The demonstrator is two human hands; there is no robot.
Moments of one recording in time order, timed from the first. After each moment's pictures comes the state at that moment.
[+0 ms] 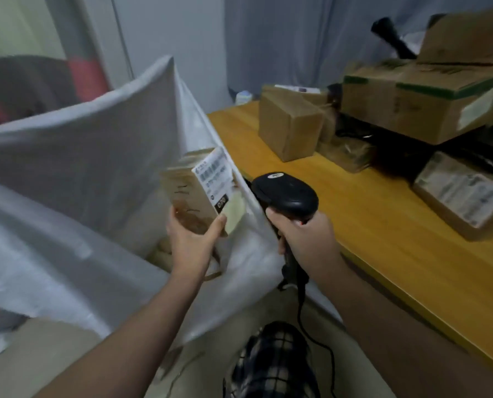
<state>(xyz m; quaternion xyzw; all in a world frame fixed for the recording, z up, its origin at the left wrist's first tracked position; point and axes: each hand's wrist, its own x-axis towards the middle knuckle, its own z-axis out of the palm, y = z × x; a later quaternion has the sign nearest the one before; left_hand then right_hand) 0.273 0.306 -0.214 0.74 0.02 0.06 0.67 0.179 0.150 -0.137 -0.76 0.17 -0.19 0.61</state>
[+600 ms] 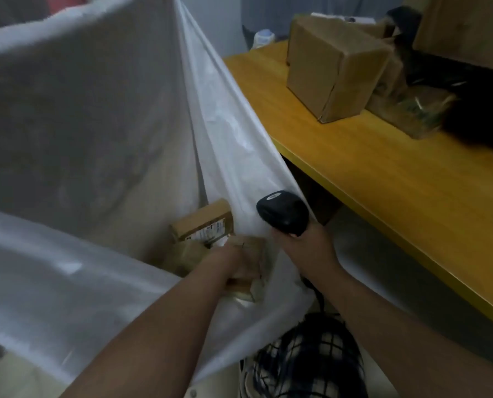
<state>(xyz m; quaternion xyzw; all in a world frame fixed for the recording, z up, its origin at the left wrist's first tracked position) 0.326 0.282 -0.315 0.90 -0.19 -0.39 0.01 0.244 0.150 -0.260 -0.82 0.21 -0.09 0.53</state>
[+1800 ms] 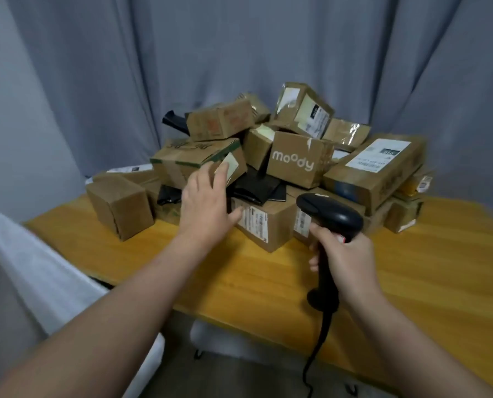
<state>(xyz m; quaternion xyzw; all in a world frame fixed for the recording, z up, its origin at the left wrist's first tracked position) 0.181 0.033 -0.036 0.83 -0.46 0.23 0.23 -0.024 -0.038 -0.060 -0.60 0.37 -0.44 0.55</state>
